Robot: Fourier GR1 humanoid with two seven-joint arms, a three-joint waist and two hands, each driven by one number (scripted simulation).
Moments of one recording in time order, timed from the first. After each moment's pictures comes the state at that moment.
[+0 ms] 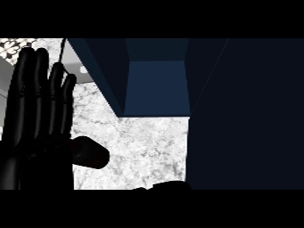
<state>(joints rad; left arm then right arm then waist) -0.52 0.03 -0.53 -2.26 -0.76 0.64 1.16 0.21 -0.14 0.32 -2.52 -0.10 0.07 0.41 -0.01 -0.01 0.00</state>
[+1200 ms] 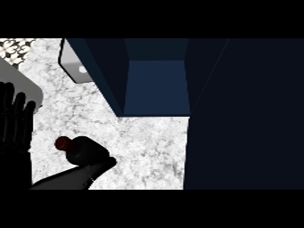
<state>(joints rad) -0.13 0.16 -0.37 -2.32 -0.56 0.59 0.96 0.15 -0.14 0.35 -2.52 -0.09 0.03 0.45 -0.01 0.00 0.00</state>
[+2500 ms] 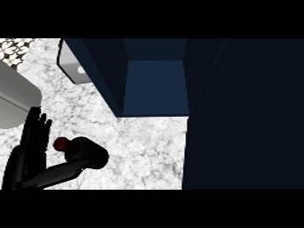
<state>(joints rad) 0.18 0.17 -0.15 -1.90 0.03 0.44 0.22 0.14 -0.17 0.36 -2.52 -0.08 0.01 0.47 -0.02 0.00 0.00</state>
